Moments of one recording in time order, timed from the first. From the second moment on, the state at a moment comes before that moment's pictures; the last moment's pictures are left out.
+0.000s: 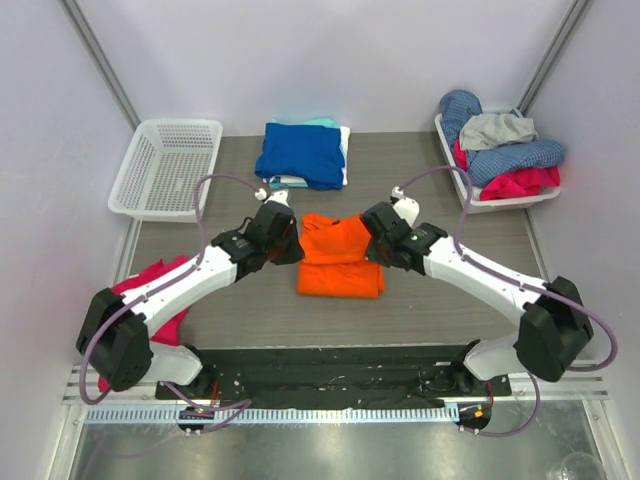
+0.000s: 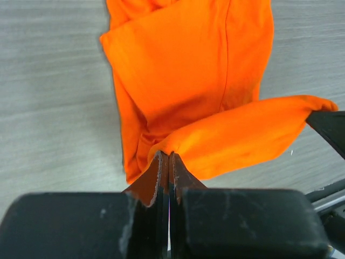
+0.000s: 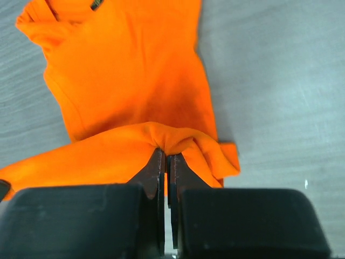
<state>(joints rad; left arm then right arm) -0.69 1.34 0.96 -0.40 -0.12 -0.69 0.72 1.37 1.02 -0.62 0.36 0.96</state>
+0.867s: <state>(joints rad) -0.50 1.76 1.21 -0.30 0.06 -0.58 0.50 1.76 1.25 -0.42 0.22 0.78</state>
